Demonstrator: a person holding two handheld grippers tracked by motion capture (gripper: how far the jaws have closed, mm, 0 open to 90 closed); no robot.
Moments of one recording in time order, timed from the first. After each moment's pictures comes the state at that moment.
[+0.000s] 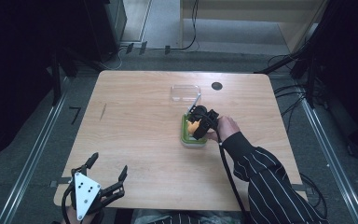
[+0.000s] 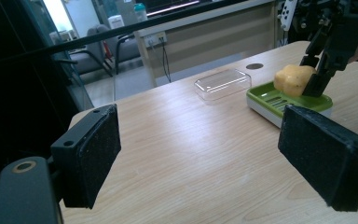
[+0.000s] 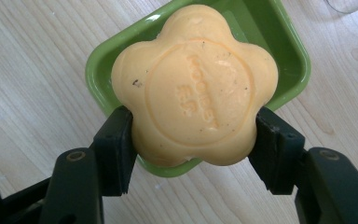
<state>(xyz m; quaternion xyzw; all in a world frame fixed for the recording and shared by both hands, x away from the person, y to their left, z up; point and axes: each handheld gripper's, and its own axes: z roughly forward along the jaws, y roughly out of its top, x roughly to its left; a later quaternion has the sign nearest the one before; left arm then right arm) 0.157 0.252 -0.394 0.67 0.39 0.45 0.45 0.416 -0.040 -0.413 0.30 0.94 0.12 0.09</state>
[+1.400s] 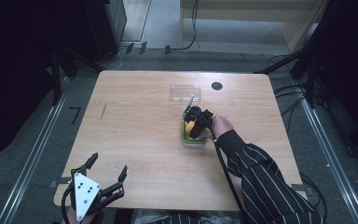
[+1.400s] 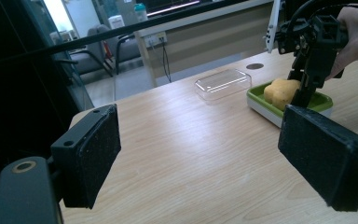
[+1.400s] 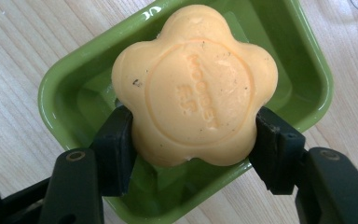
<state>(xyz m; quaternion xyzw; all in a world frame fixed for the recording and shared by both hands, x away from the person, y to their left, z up) 0.157 0.252 -0.394 0.67 0.39 0.45 0.45 0.435 -0.027 -0.439 0.30 0.95 0.09 0.10</state>
